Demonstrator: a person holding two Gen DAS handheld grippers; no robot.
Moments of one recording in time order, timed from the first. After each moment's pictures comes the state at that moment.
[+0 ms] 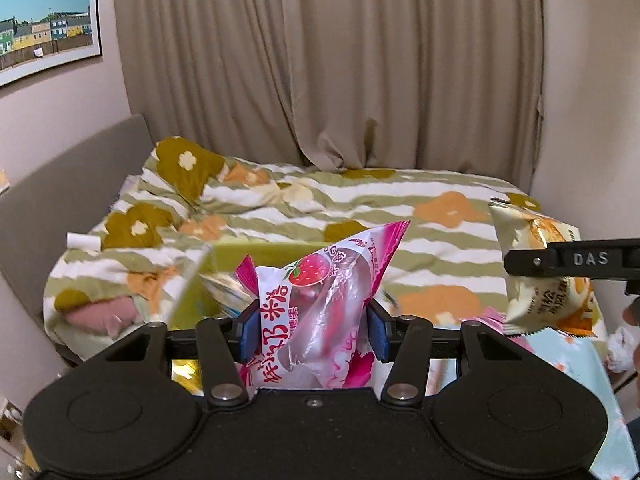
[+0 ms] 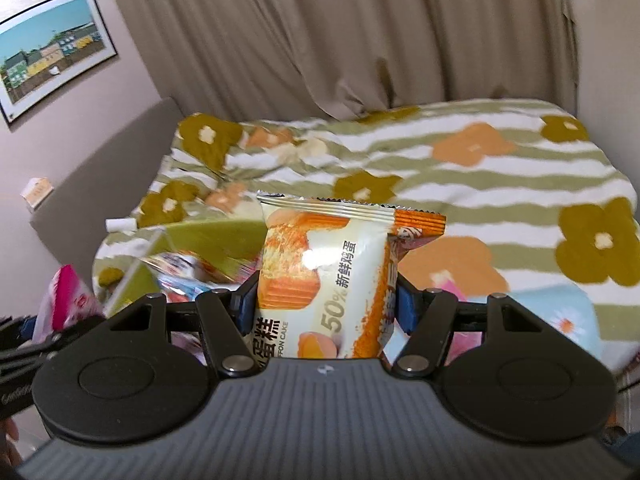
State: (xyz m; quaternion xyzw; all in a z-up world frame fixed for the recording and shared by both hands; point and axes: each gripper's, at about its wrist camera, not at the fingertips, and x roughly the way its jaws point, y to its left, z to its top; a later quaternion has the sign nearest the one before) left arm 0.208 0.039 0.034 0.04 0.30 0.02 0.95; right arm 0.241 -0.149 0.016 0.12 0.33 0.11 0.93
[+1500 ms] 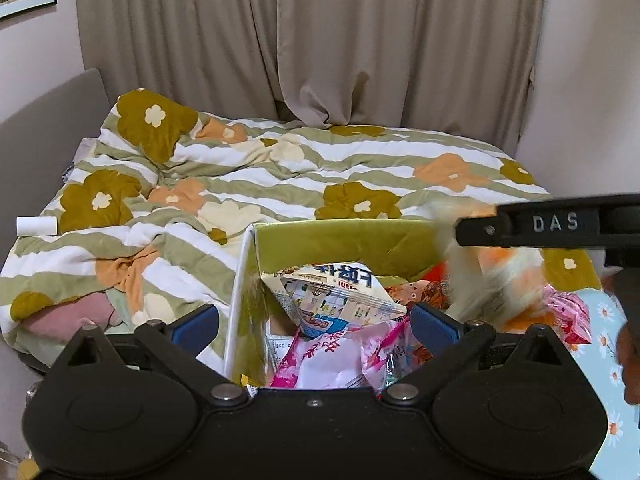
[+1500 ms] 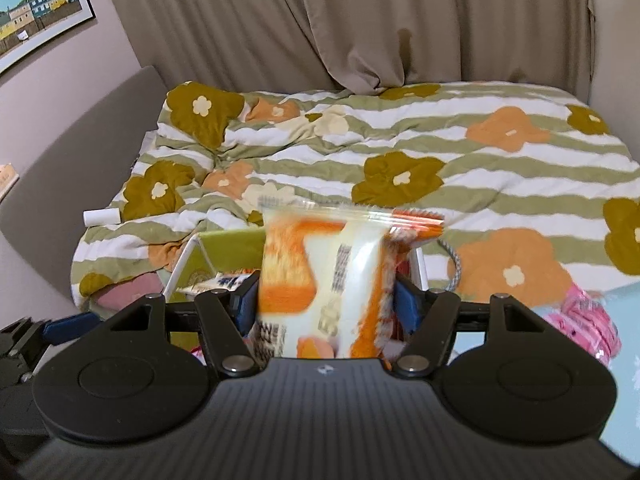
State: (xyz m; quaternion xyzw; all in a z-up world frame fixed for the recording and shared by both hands) left arm 0.318 0.185 -0.019 0.02 0.38 -0.07 0.92; right arm 0.342 0.040 -0.011 0.09 0.37 0.06 0.92
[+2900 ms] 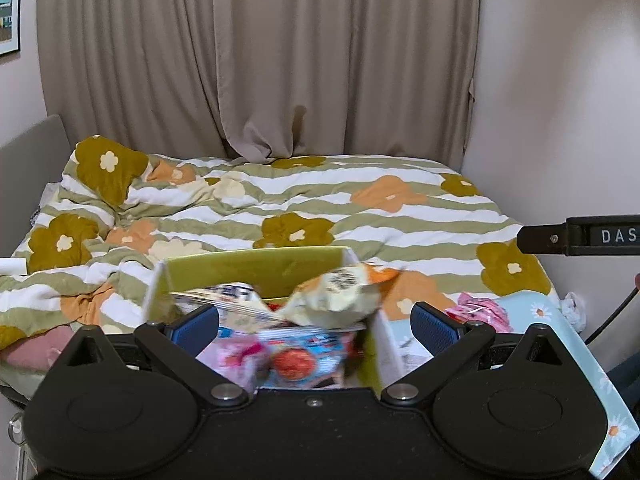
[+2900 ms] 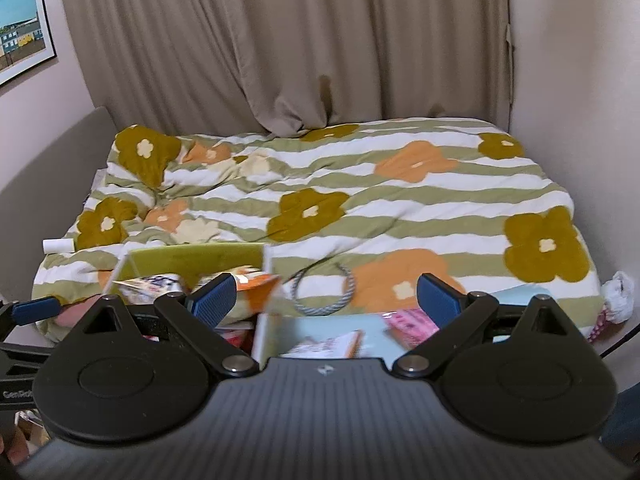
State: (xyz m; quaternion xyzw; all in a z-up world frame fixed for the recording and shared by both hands) left arm 0.253 0.082 0.019 0.04 0.33 -0.12 0.94; right arm 0.230 -0.103 0.036 0.09 0.32 -0.03 0.94
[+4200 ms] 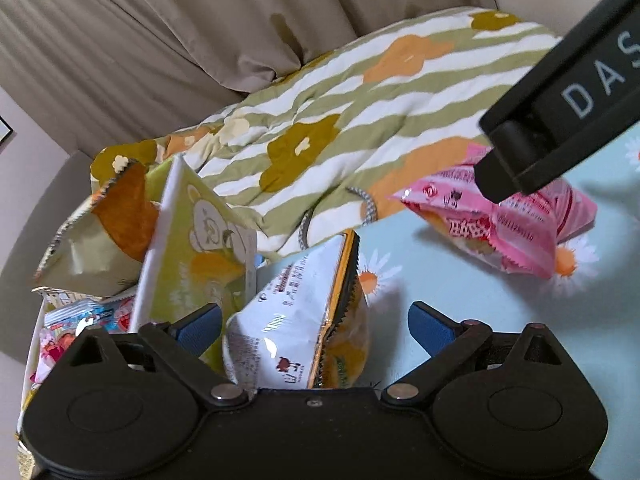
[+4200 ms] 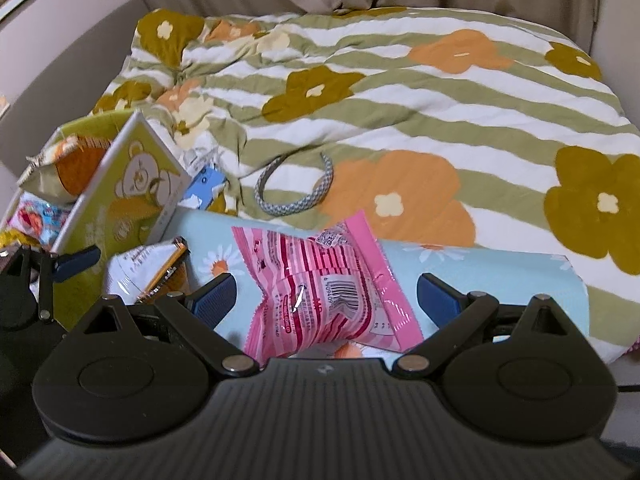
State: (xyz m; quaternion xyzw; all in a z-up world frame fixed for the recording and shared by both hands) left arm 0.315 -0.148 -0.176 0.27 0.41 0.02 0.87; right arm 0.332 -0.247 -0.123 0.05 0.47 0.12 0.87
